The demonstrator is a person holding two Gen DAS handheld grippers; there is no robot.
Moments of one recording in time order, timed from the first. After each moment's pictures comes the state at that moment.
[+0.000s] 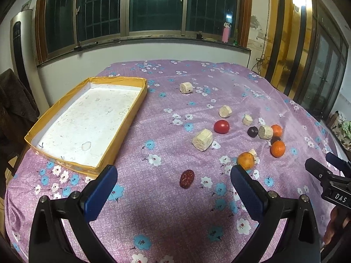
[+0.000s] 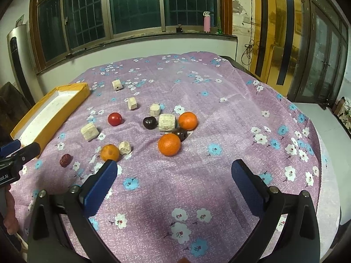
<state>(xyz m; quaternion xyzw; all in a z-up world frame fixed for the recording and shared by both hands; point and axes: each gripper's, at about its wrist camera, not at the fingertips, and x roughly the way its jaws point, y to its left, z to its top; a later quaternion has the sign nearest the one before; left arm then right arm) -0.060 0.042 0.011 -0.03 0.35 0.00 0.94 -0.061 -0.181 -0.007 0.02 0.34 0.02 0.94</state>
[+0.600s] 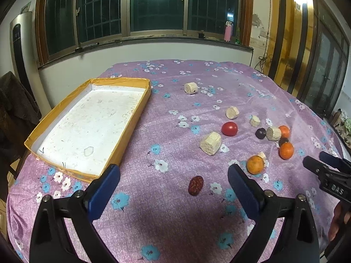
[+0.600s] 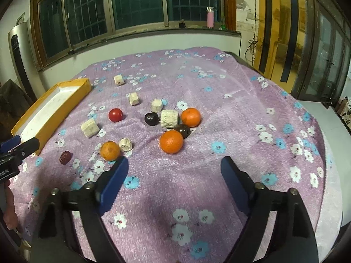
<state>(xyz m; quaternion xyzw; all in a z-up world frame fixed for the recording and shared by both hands) -0.043 0.050 0.006 -0.02 0.35 0.00 0.94 -0.047 -0.182 -0.012 0.01 0.36 0.04 0.93</state>
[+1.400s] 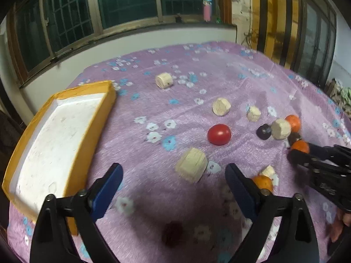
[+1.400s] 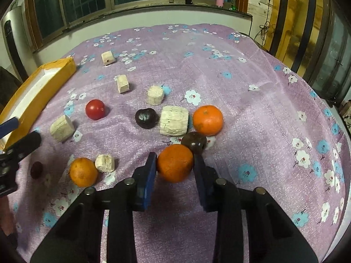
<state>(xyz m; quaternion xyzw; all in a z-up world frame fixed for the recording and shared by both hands) 0.037 0.000 -0.023 0.06 0.40 -0.04 0.91 0.031 -0.169 -0.049 -0.01 0.42 0.05 0.90</state>
